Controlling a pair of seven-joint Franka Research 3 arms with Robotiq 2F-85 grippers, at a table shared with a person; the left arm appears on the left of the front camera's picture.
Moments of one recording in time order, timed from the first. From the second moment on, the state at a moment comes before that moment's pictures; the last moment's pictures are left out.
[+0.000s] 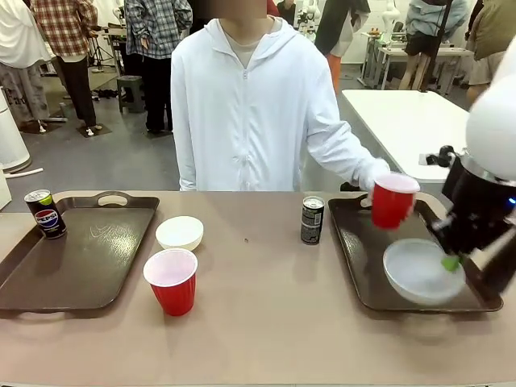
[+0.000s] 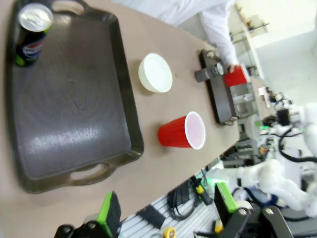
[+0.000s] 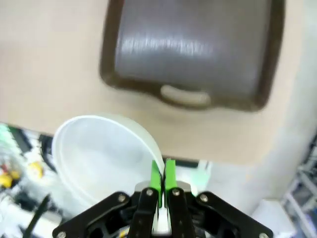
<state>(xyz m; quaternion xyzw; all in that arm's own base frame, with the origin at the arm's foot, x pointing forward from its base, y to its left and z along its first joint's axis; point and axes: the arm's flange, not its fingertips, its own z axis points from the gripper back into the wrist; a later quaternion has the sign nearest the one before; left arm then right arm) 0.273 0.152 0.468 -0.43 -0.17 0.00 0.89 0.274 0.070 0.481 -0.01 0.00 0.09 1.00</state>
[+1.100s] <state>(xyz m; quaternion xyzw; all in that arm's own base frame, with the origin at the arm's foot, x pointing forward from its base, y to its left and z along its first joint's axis) 0.273 0.152 0.468 -0.43 -0.17 0.00 0.89 0.368 0.085 0.427 0.03 -0.10 0.07 0.99</state>
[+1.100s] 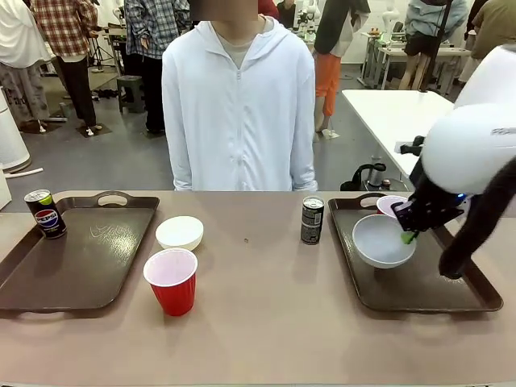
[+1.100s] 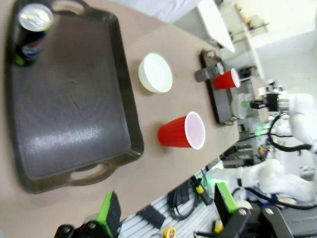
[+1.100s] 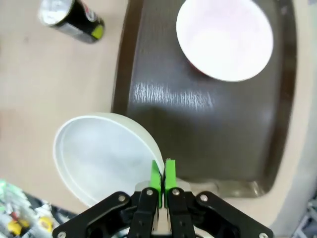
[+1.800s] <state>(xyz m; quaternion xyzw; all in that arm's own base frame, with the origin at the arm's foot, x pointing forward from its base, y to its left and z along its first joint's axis) 0.273 0.152 0.468 -0.43 -0.17 0.00 0.89 0.369 0.085 0.429 0.03 -0.11 0.07 0.99</state>
